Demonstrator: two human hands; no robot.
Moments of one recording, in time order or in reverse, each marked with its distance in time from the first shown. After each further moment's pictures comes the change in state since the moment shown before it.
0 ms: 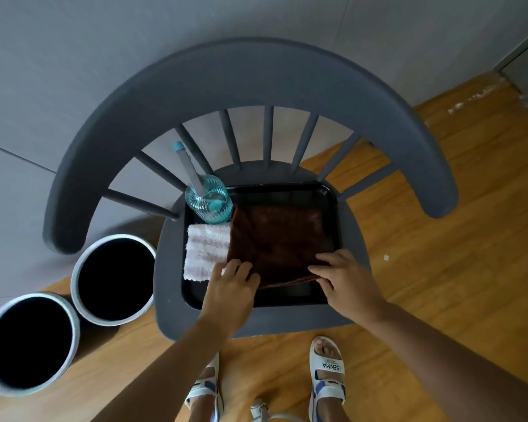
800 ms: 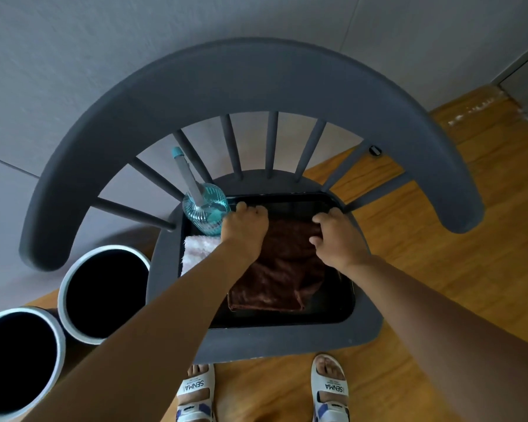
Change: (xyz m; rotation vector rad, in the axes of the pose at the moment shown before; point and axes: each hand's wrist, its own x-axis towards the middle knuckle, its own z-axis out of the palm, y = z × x) left_hand 0.140 -0.022 -0.058 0.165 -0.173 -0.178; right_hand 0.113 -0.002 -0.026 0.021 -0.069 0.286
